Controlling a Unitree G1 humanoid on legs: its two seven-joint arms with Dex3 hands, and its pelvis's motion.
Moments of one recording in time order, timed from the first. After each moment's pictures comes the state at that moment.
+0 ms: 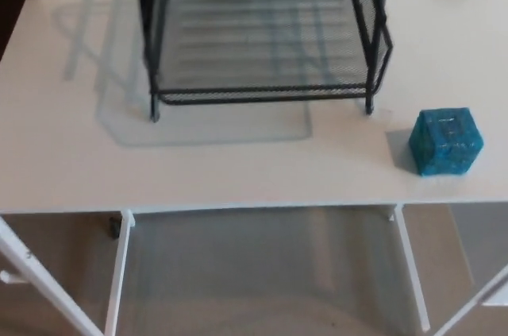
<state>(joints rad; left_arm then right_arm) 0.27 0.69 0.24 1.23 -0.05 -0.12 -0.29 0.38 -0.84 0.12 1.23 -0.35 -0.60 -0.14</state>
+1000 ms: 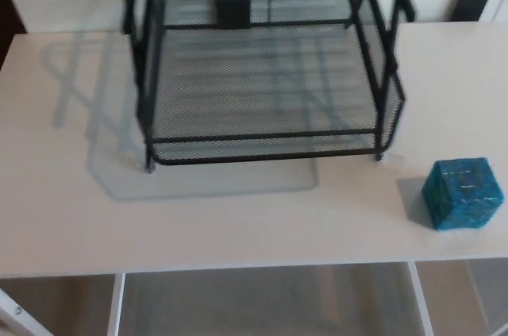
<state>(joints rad) 0.29 0.70 0.27 1.25 -0.06 -0.12 -0.29 0.36 -0.84 0.14 1.23 -0.35 -0.58 -0.13</state>
